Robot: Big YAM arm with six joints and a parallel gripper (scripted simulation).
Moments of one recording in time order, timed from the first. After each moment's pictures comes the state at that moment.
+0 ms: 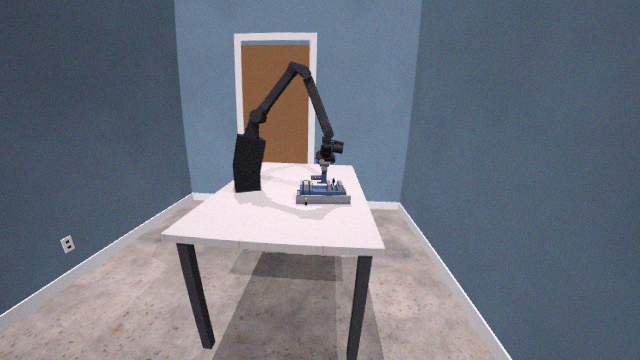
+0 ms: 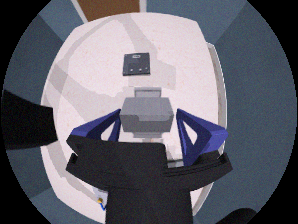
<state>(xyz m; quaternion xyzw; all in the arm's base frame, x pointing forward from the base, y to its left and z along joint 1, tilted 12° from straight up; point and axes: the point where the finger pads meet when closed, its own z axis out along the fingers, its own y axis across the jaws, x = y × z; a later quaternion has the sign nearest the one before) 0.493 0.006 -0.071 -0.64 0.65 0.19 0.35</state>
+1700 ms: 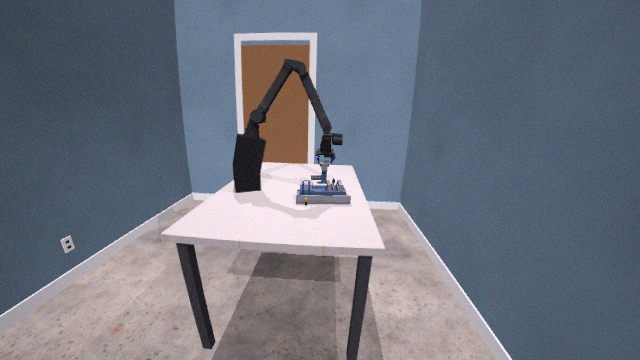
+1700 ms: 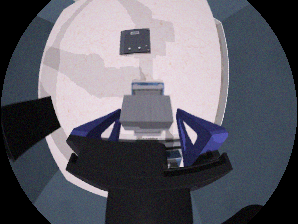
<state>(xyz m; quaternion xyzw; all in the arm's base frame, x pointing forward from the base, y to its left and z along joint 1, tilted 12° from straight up) 0.494 0.005 -0.071 -0.67 0.70 0.07 0.23</state>
